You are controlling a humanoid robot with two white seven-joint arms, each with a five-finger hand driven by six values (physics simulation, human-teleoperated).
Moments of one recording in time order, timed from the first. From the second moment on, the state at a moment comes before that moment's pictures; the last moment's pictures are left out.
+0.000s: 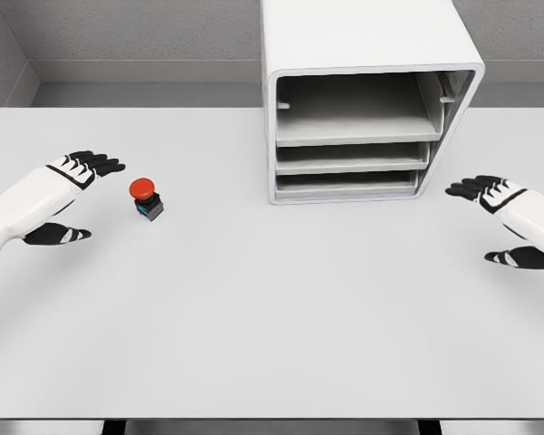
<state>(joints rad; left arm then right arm) -0.06 0.64 0.04 -1.60 -0.53 -0.61 -0.32 0.09 -0.86 0.01 -1.64 0.34 -0.61 0.20</state>
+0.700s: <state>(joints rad) -0.32 0.51 0.08 -1.62 -0.50 -0.61 -0.61 -0.06 -0.80 0.04 -1.76 0.42 -0.61 0.21</state>
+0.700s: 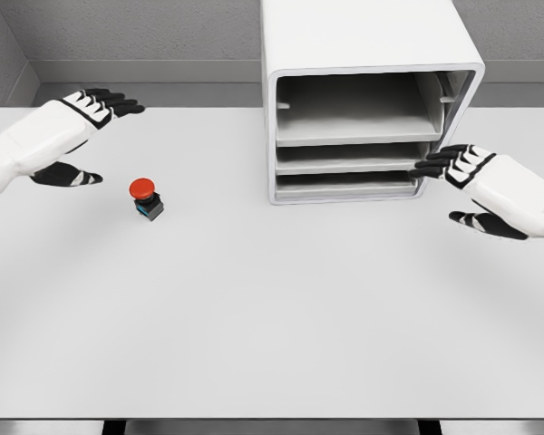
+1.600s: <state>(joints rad) -0.36 0.58 -0.13 -1.50 -0.51 -0.61 -0.61 -0.41 -0.63 0.35 -1.58 0.43 -0.61 0.21</state>
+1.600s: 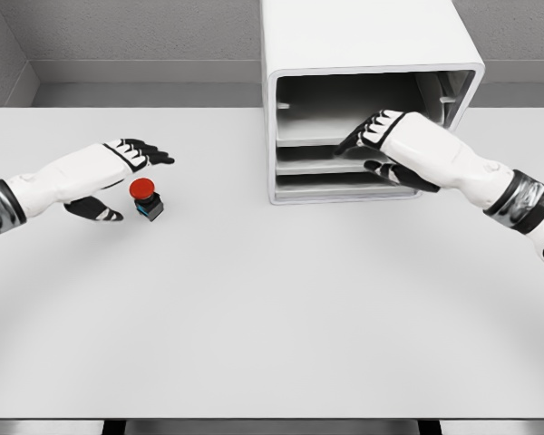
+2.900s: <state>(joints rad) -0.43 0.51 -0.18 -1.32 -0.61 -0.61 -0.61 -0.53 -0.51 0.45 -1.31 0.40 -0.60 0.20</state>
